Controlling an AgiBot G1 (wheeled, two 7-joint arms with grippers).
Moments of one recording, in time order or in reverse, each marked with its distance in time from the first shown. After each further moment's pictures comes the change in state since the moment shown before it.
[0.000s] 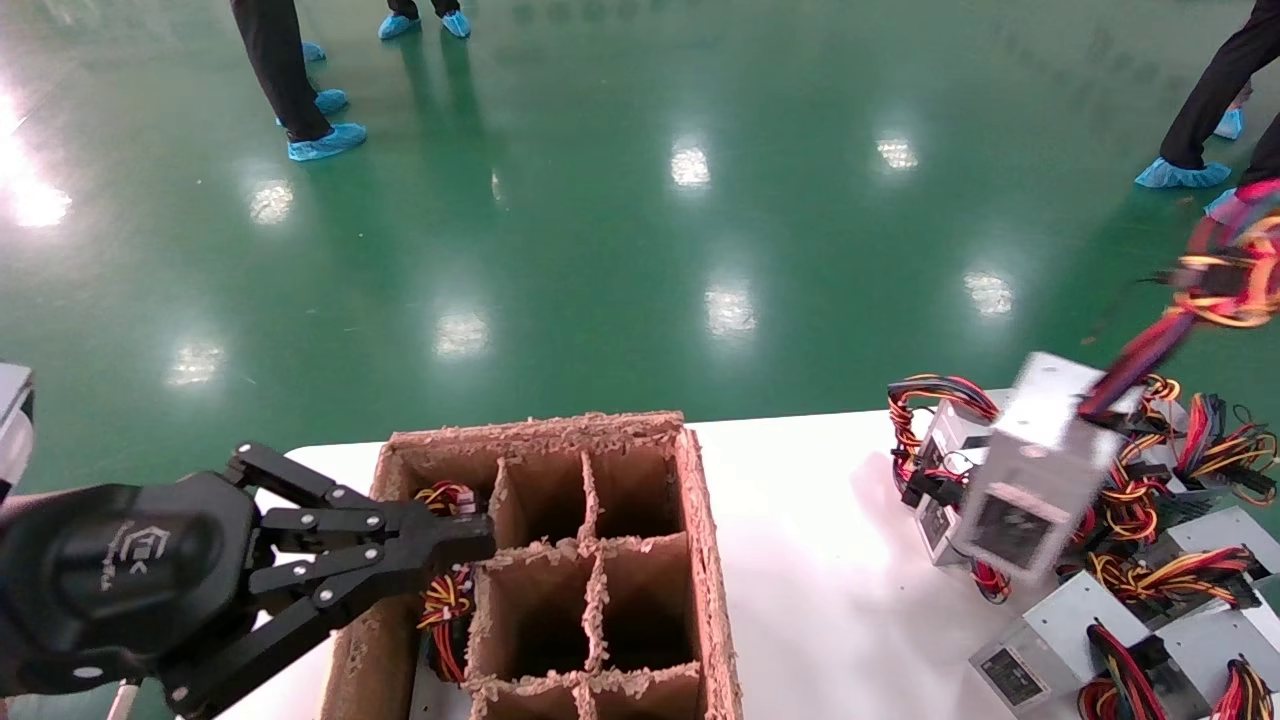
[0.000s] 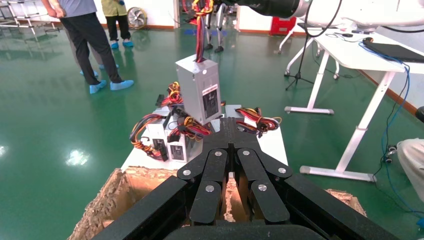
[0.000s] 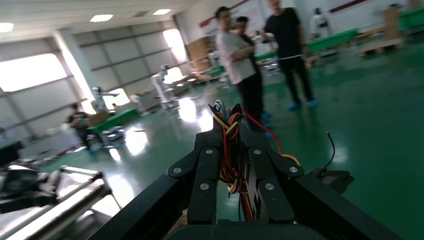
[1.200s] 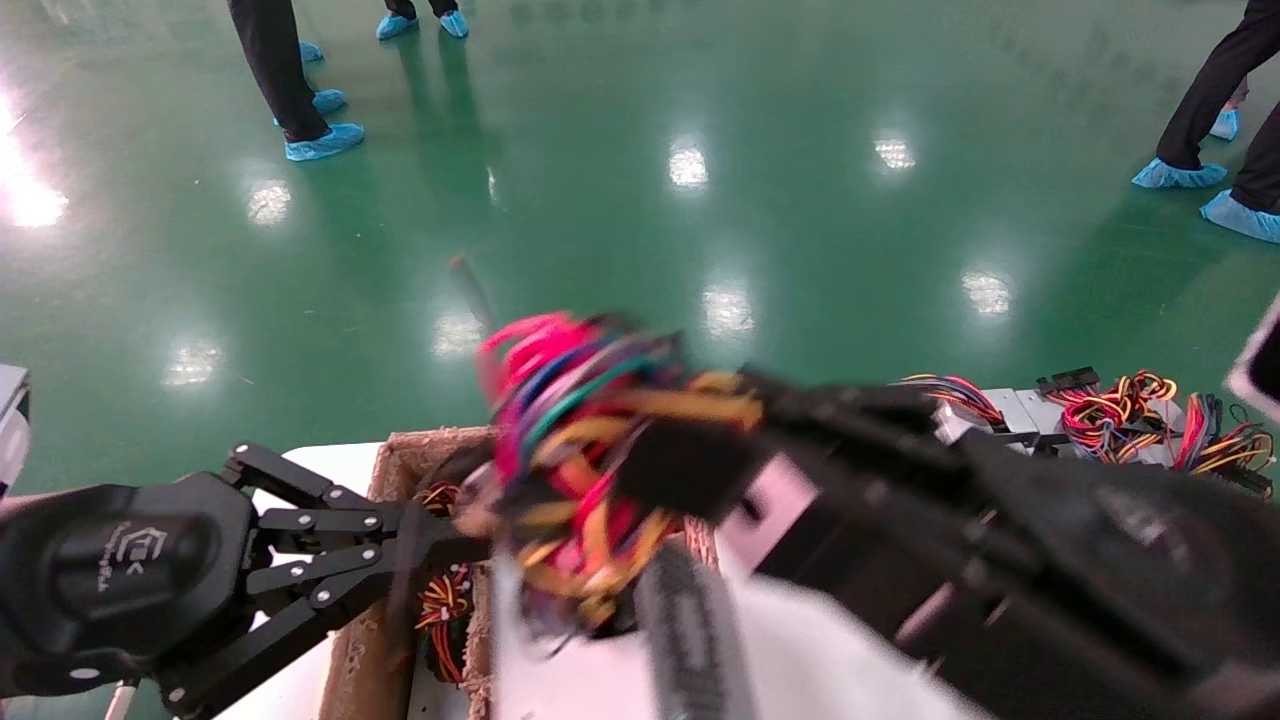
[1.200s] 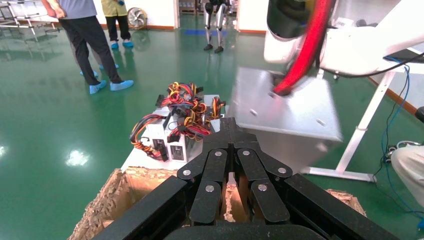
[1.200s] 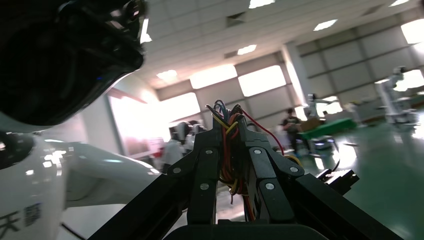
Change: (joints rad) left arm 0.000 0.000 0.000 0.000 0.000 0.000 0.000; right arm 0.656 -0.455 -0.529 0.189 -0.258 -0.193 0.226
